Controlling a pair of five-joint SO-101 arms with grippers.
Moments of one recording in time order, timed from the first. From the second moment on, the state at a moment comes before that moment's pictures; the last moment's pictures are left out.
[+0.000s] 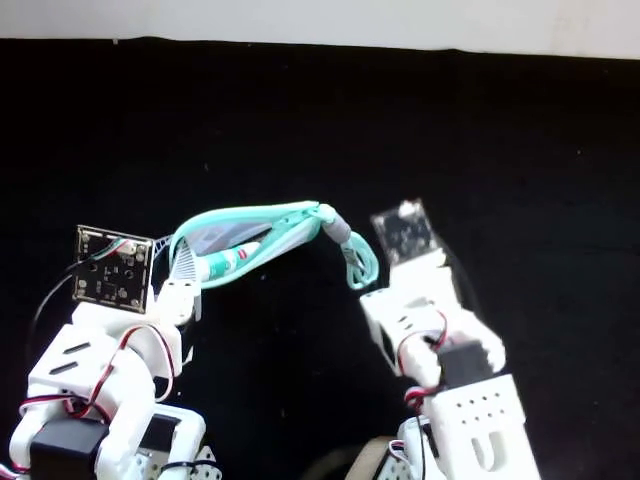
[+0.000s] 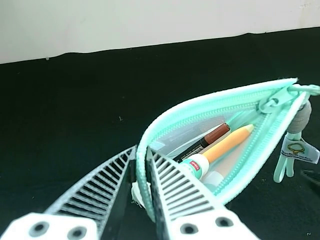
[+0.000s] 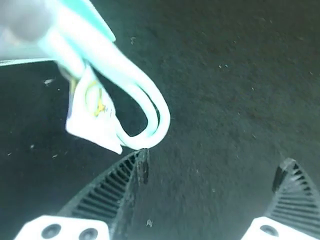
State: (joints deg) left arm 1.7 -79.2 45.2 75.7 2.9; right arm -19.1 -69.4 70.1 53.8 8.3
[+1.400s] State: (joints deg) left arm -0.1 -79.2 46.1 74.7 3.0; right arm -29.5 -86.5 95.6 20.1 -17.8
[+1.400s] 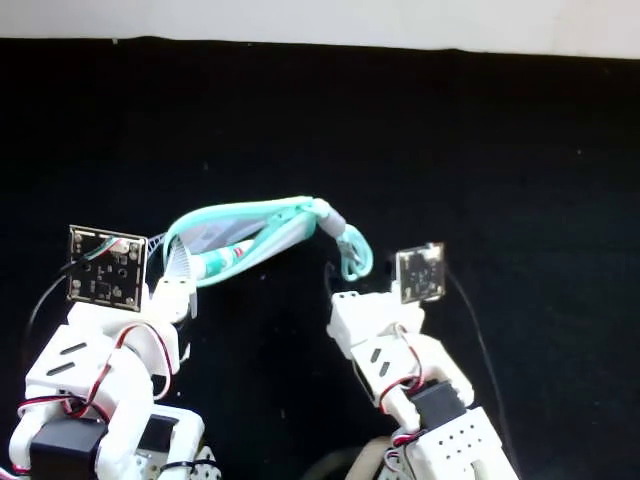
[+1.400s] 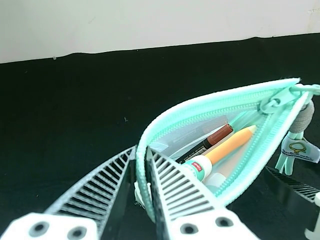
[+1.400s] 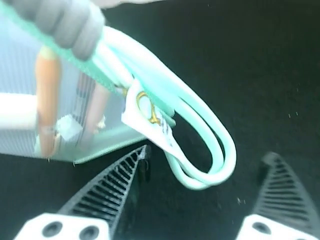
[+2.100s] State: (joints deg) left arm -0.2 -79.2 46.1 74.7 3.0; right arm -29.5 -86.5 96.1 10.6 -17.9
